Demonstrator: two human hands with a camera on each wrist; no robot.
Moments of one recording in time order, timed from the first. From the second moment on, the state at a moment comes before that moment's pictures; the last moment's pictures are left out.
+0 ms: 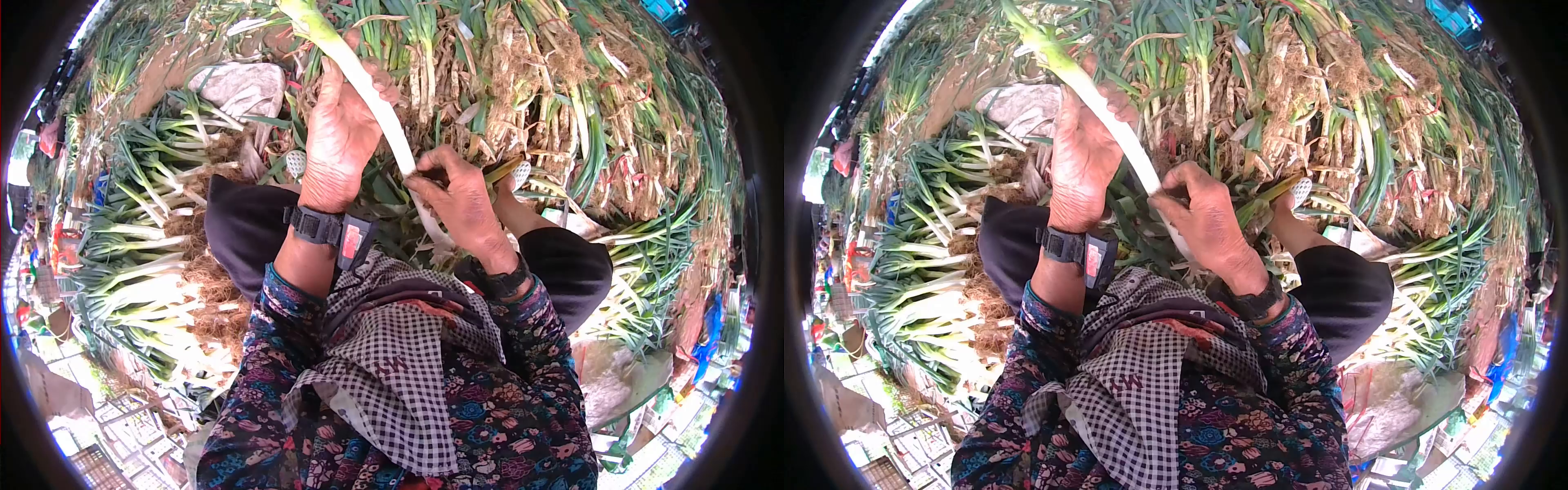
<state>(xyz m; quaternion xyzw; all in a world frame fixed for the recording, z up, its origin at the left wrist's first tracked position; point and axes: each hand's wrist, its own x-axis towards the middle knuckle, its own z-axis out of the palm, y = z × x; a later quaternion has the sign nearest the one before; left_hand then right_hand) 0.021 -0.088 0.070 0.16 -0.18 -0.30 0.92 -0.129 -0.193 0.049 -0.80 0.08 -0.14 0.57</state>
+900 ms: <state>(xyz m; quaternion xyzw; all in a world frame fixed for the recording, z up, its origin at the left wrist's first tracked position) -0.018 -0.097 0.081 0.11 -0.14 -0.23 0.96 -0.136 -0.197 0.040 -0.87 0.07 -0.36 0.34</state>
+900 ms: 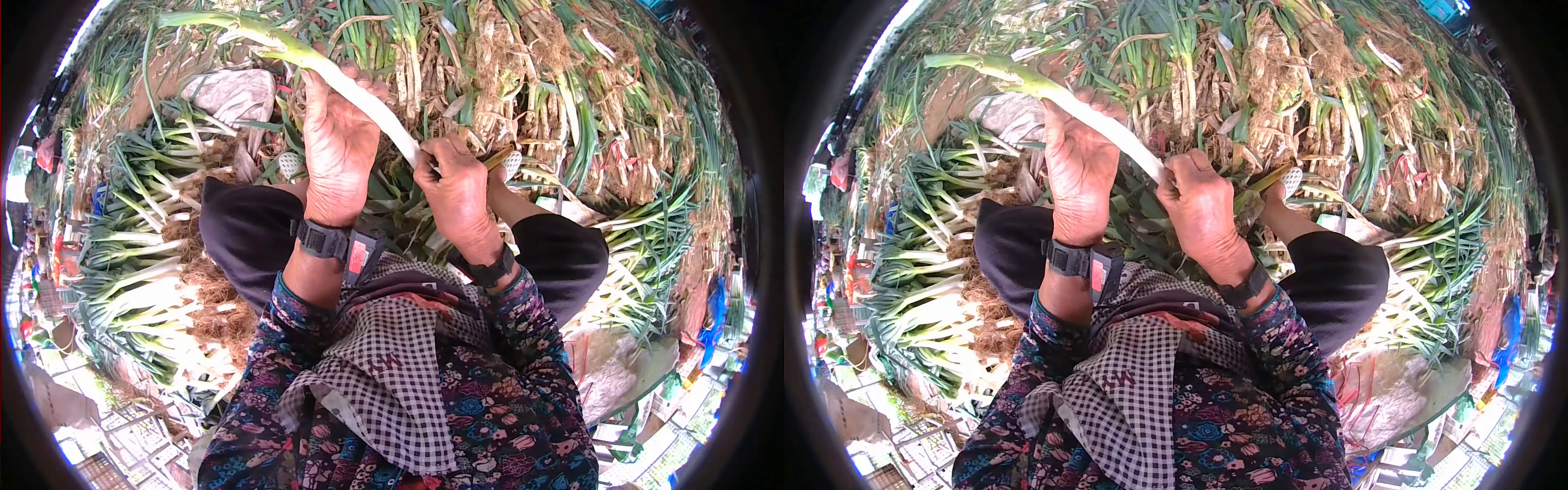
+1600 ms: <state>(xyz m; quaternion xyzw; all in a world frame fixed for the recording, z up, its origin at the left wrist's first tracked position) 0.051 -0.057 0.061 0.16 -0.08 -0.15 0.97 -0.275 -0.283 -0.073 -0.97 0.04 0.15 0.18</state>
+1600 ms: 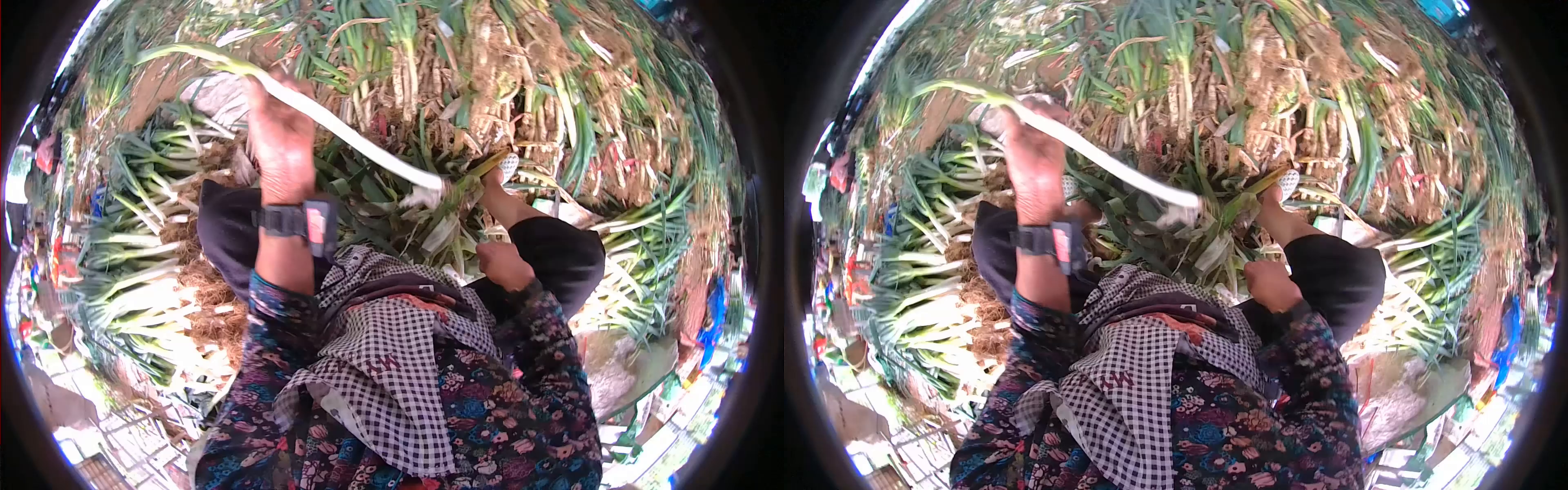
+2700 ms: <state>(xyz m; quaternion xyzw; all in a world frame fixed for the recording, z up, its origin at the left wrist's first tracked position) 0.092 -0.062 -0.006 0.36 0.04 -0.05 0.93 -0.231 -0.254 -0.009 -0.82 0.12 0.10 0.54</state>
